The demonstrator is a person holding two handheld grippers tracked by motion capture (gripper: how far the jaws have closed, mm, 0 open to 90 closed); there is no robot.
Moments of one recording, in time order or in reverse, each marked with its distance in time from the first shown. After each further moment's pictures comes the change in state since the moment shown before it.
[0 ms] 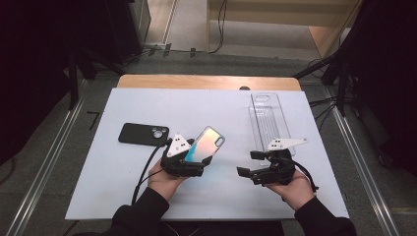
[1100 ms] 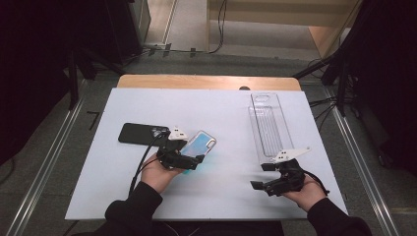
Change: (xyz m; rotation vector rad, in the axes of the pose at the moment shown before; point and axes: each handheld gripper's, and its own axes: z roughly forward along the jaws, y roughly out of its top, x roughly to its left) left arm 0.027 0.011 0.006 0.275 -0.028 -0.070; right arm -0.037 -0.046 -0.005 0.154 0.004 -0.069
